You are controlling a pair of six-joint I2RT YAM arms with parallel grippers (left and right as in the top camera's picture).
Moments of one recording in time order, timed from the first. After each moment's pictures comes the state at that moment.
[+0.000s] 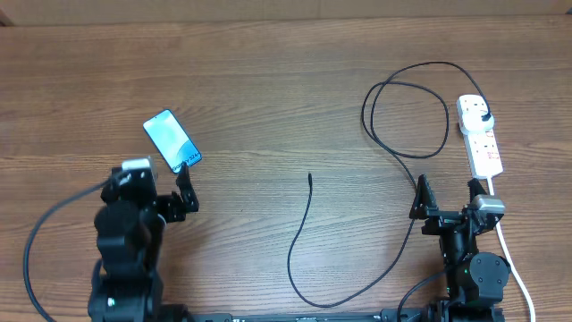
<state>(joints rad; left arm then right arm) 0.03 0.61 0.54 -0.35 -0.02 -0.09 -0.08 0.01 0.02 -0.03 -0.06 0.15</state>
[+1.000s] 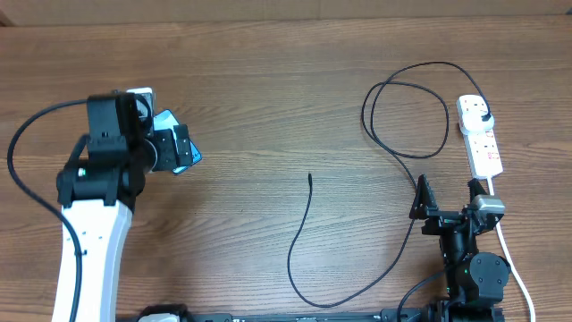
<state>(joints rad) 0.03 1.27 1.21 -0.91 -0.03 -0.08 -0.08 0.01 0.02 -0.03 -0.06 0.15</state>
